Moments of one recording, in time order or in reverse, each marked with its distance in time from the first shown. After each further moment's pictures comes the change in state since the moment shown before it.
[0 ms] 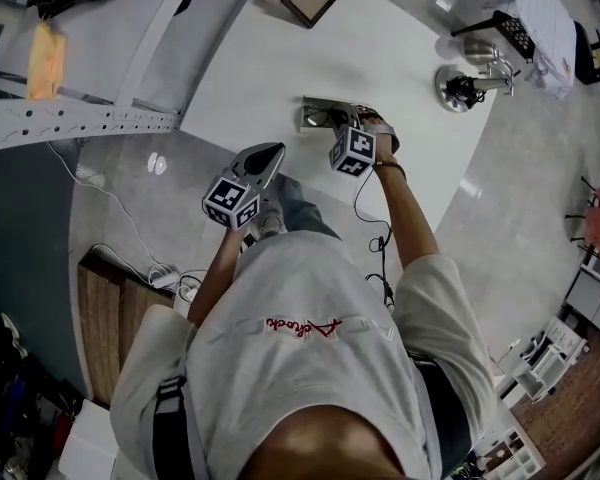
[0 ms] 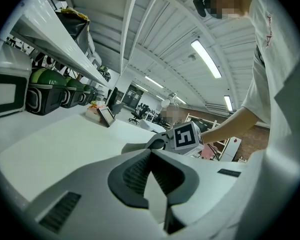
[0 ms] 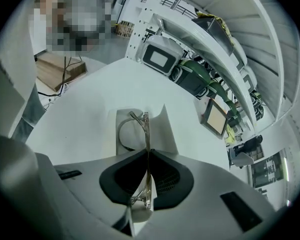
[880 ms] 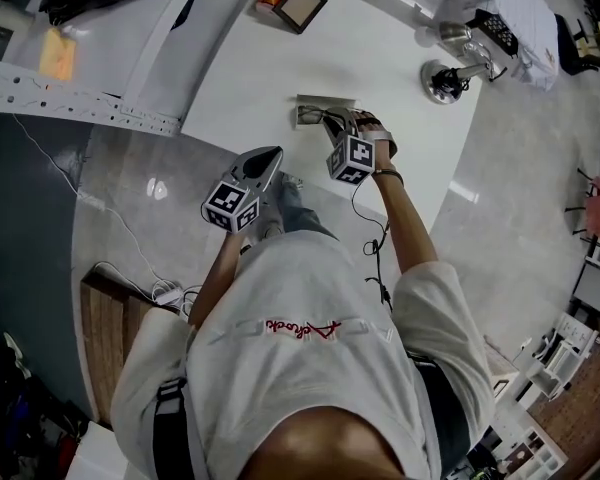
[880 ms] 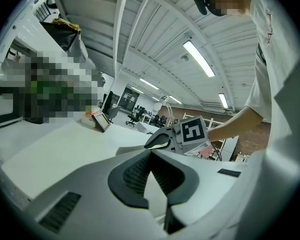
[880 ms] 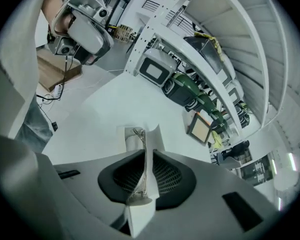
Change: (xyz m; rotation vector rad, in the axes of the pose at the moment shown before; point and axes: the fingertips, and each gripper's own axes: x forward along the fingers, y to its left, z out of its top) left arm -0.020 -0.024 0.006 0.060 -0.022 -0.021; right arm -0.055 -0.001 0.026 -0.014 -0.060 -0.128
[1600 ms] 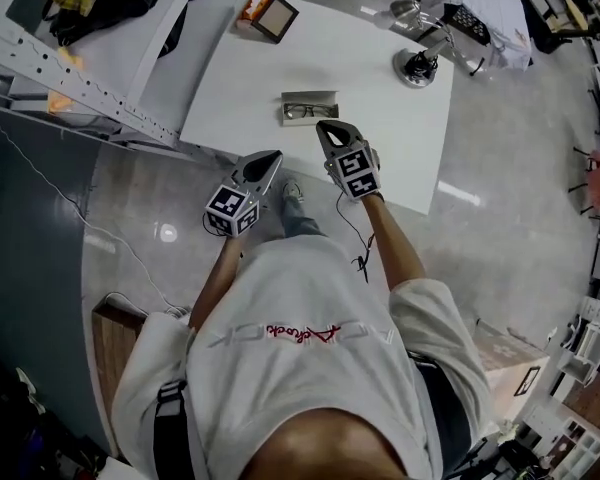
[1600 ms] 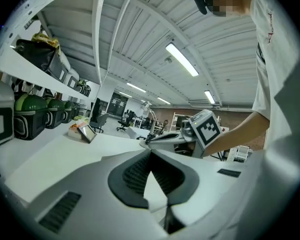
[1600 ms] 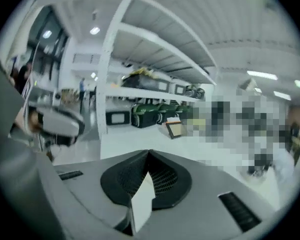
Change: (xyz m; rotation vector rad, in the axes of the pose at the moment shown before) left arm -0.026 -0.066 0.013 0.141 -0.038 -0.091; right arm -0.115 0.006 0.031 0.762 -0.361 -0.188
